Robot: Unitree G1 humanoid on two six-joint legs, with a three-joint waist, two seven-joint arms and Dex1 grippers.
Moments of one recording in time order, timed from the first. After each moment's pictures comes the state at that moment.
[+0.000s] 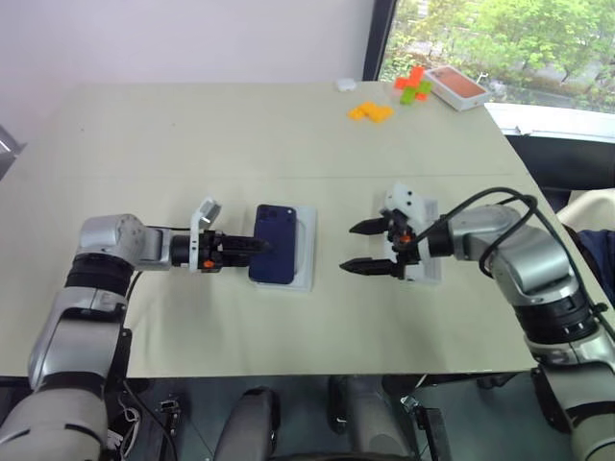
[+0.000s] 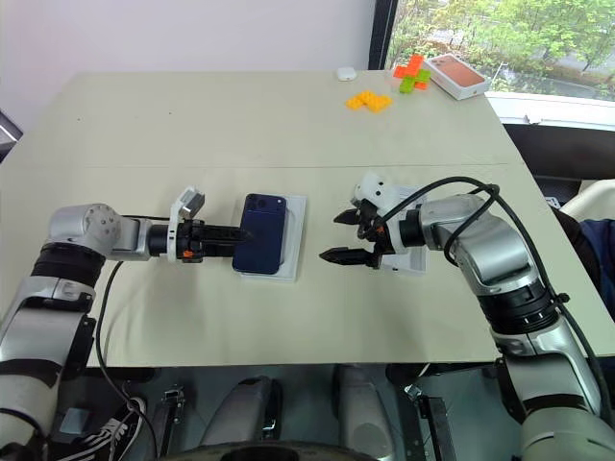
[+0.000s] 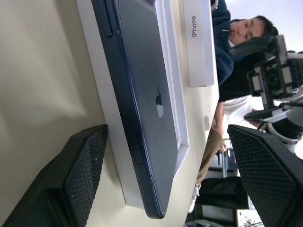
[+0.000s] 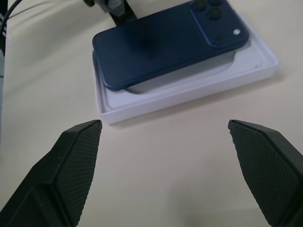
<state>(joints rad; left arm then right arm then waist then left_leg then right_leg) -0.83 0.64 -0.12 0.63 -0.74 1.32 -1.10 -0.64 -0.69 0.19 -0.15 0.38 0.83 1.08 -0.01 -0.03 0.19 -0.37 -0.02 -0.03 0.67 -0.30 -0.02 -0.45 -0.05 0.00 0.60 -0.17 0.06</state>
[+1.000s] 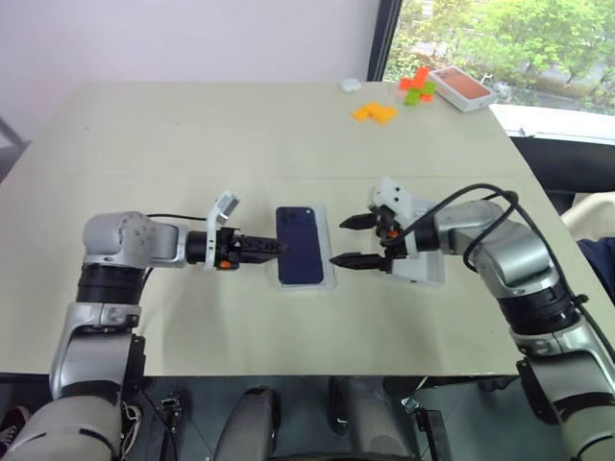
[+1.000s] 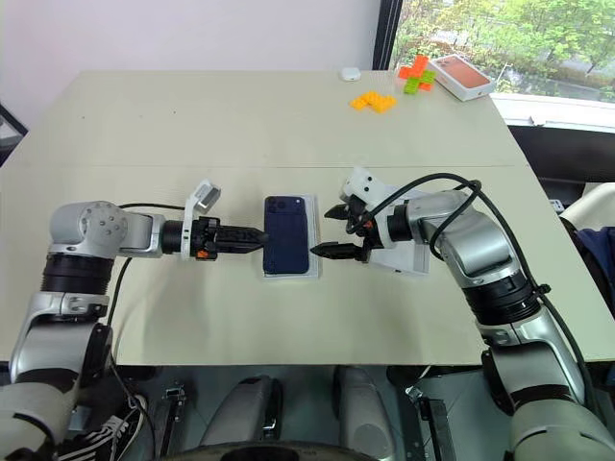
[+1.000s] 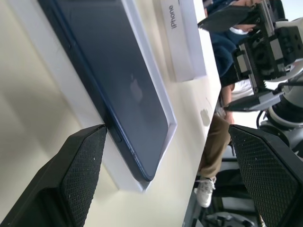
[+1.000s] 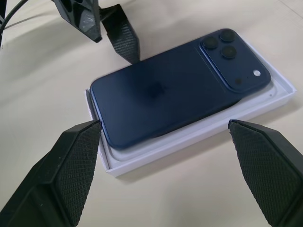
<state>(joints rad) -0.77 0.55 0.07 0.30 -0.76 1.47 -0.89 -0.68 -0.65 0.23 -0.08 0.35 0.78 1.07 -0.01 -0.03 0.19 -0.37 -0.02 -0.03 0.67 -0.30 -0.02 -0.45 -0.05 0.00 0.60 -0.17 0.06</state>
